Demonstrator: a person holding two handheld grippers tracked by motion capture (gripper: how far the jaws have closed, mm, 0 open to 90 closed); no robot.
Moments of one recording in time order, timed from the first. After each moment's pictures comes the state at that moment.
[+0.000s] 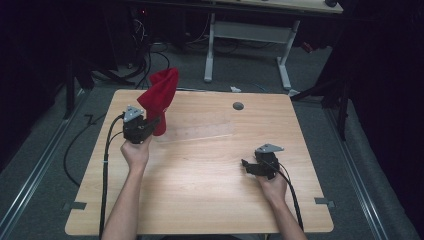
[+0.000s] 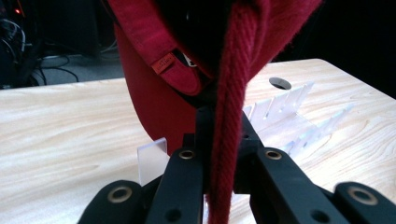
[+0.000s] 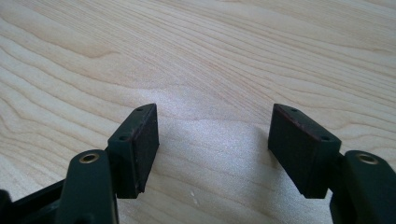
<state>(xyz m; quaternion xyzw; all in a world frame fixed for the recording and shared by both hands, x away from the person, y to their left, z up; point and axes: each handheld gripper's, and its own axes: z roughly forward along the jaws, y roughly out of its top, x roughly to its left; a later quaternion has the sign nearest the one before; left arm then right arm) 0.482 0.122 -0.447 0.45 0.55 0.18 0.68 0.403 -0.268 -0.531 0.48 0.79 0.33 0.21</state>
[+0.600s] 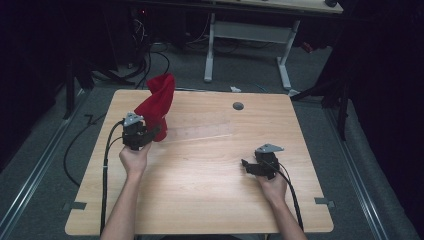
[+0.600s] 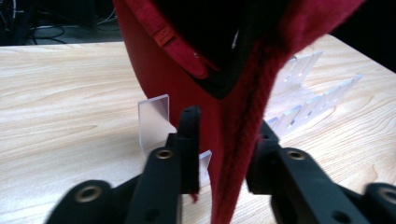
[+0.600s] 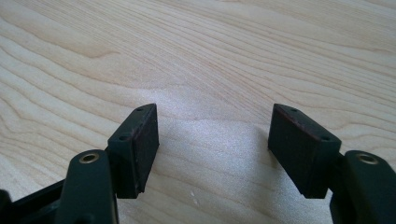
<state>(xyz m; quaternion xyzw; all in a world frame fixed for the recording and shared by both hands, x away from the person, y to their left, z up) 0.475 0.127 -0.463 0.47 0.58 0.17 0.64 0.403 -0.268 -0.531 0.48 0.79 0.33 0.21</state>
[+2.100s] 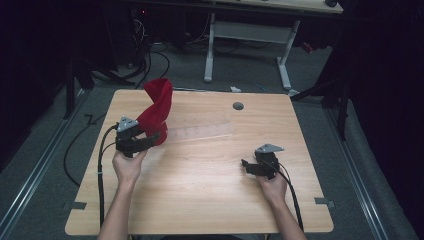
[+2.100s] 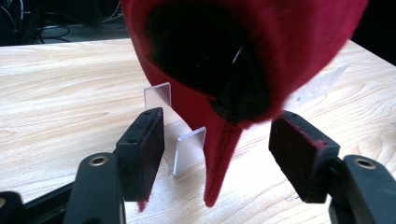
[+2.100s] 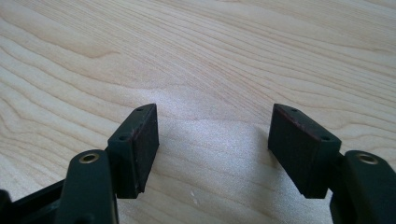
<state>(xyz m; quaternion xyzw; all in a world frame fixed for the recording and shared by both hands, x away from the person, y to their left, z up) 0.447 0.137 -0.450 0.48 0.57 0.18 0.64 0.403 -0.268 -0.531 0.48 0.79 0.33 0.21</state>
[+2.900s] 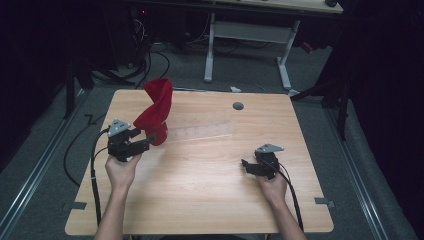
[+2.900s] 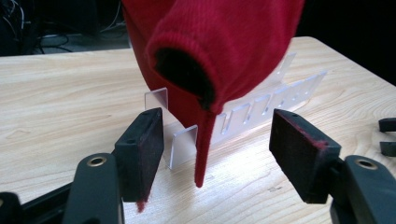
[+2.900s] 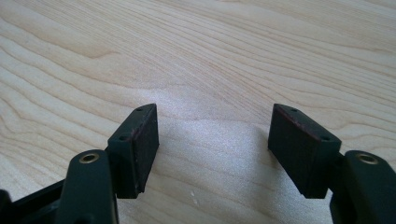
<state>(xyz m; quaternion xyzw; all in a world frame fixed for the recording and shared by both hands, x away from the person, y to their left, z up) 0.422 0.148 -0.432 0.47 0.57 0.17 0.65 0.403 -0.268 -0.531 0.48 0.79 0.33 0.21</state>
